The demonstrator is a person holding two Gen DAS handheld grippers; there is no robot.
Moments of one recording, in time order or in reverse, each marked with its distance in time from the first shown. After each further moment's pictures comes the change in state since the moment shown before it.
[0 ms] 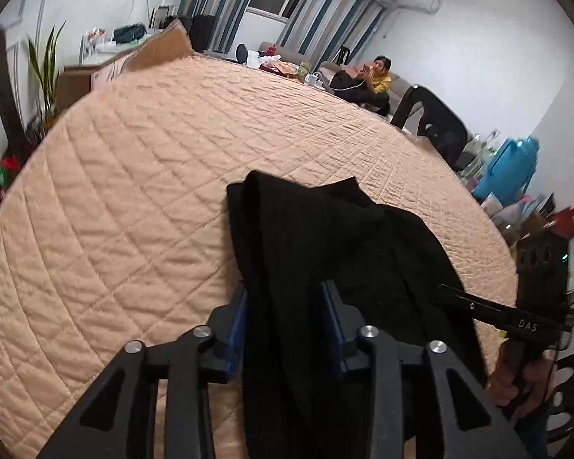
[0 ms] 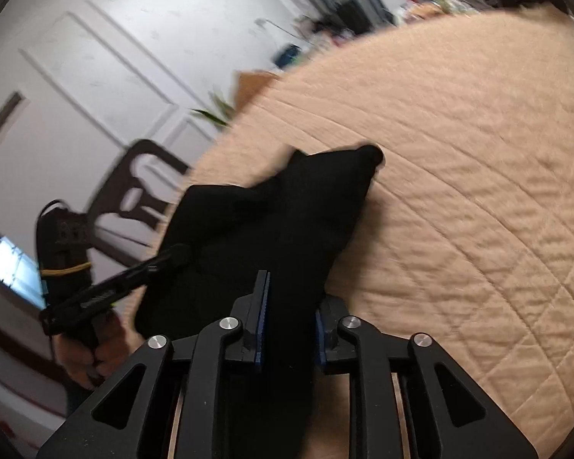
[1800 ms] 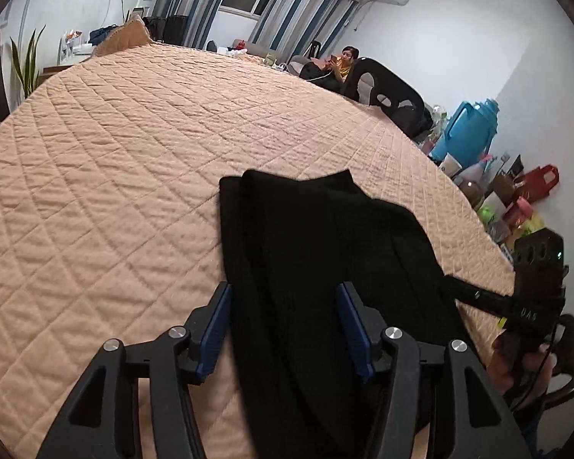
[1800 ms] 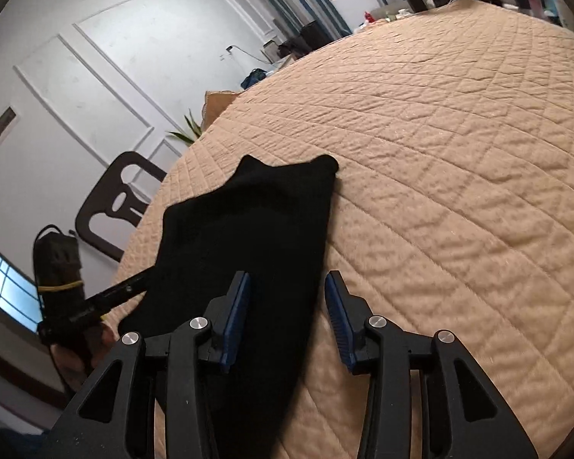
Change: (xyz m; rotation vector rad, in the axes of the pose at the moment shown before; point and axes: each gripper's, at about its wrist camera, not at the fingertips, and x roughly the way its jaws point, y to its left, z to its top) left arm -0.019 -0.082 -0.087 0.054 0.011 -0.074; right arm -0.100 -0.014 -0.099 0.041 -0.099 -0.060
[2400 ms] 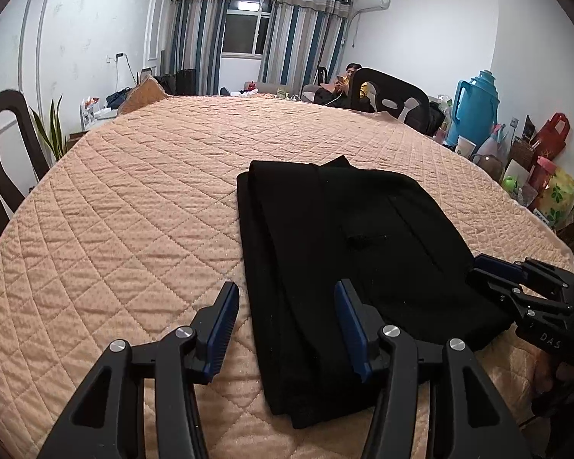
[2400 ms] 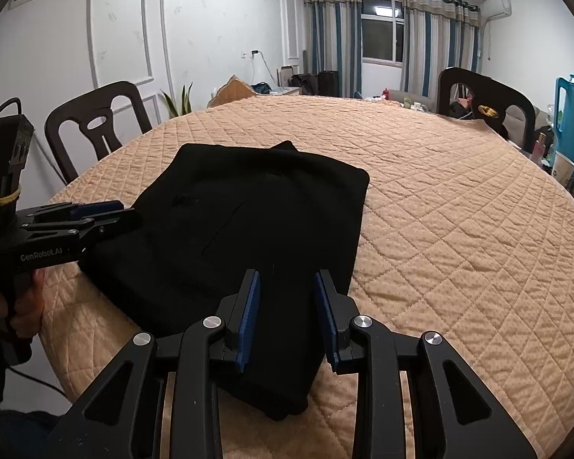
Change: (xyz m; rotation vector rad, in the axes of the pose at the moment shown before) left arm -0.038 -0.028 -0.052 0.178 -0.147 0.203; right arm -0.013 0.077 -0.072 -0.448 -0.140 -0.340
